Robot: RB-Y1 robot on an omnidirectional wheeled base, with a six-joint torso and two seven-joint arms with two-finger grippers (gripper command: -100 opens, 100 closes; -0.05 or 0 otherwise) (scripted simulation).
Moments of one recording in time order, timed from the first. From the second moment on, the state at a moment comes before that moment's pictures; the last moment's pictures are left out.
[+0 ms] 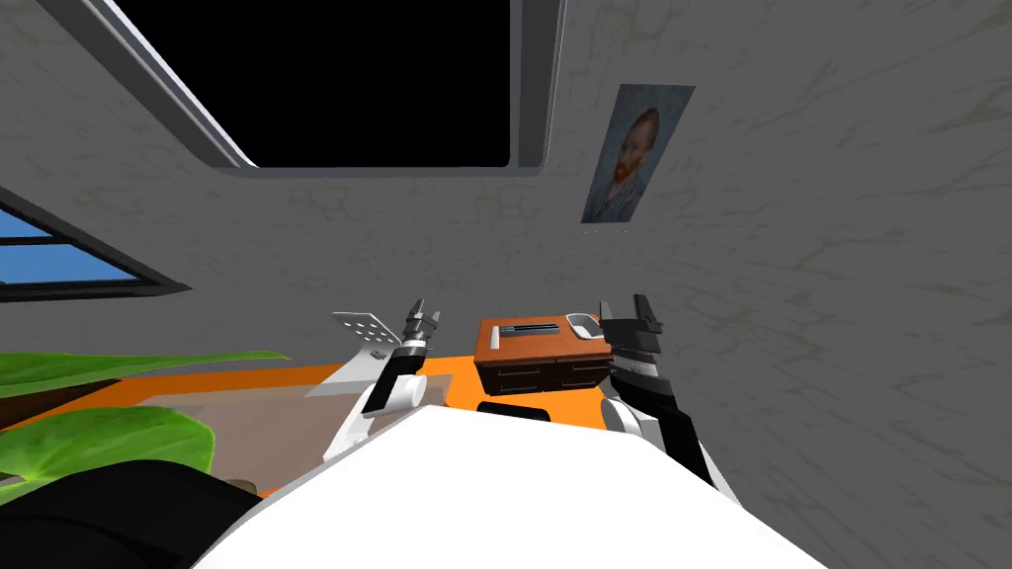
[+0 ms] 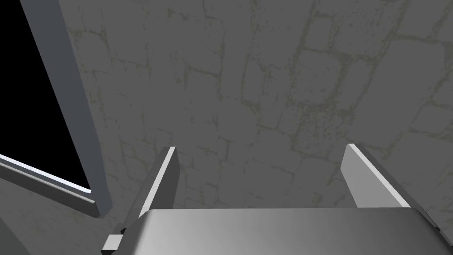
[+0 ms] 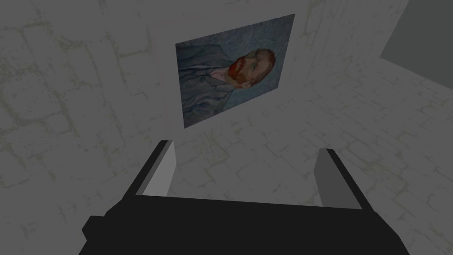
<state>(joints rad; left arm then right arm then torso) 0.47 0.10 0.20 -2.14 0.07 -0.16 0.31 0.52 -0.05 0.00 -2.29 -0.09 -0.47 -0.13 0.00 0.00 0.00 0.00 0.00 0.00</state>
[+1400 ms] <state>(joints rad) 0.42 0.15 0.43 -1.93 0.14 0.19 0.68 0.52 -0.05 0.00 -2.29 -0.09 -0.47 -0.13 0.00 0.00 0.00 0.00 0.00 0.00</state>
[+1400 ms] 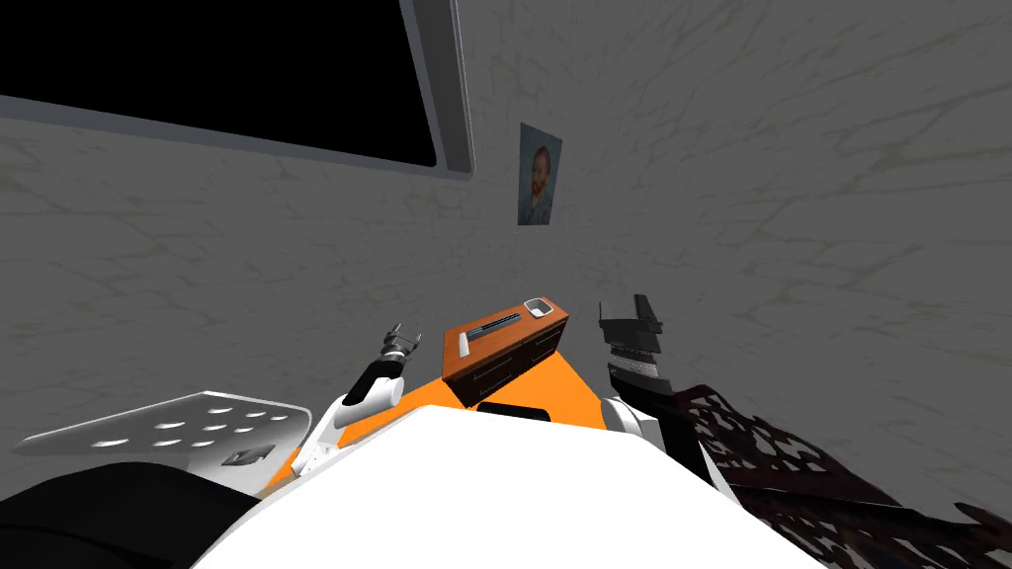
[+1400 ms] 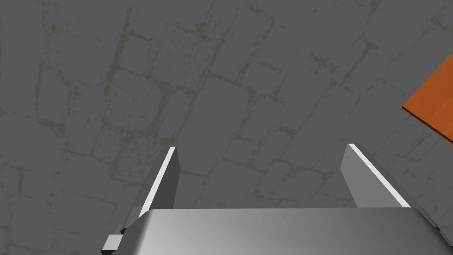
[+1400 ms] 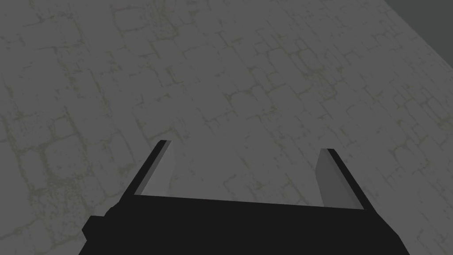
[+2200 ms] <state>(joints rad) 0.40 0.18 0.56 -1.78 0.20 0.39 0.91 0.52 -0.05 0.00 -2.29 -0.09 -0.47 -0.13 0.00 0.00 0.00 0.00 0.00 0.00</state>
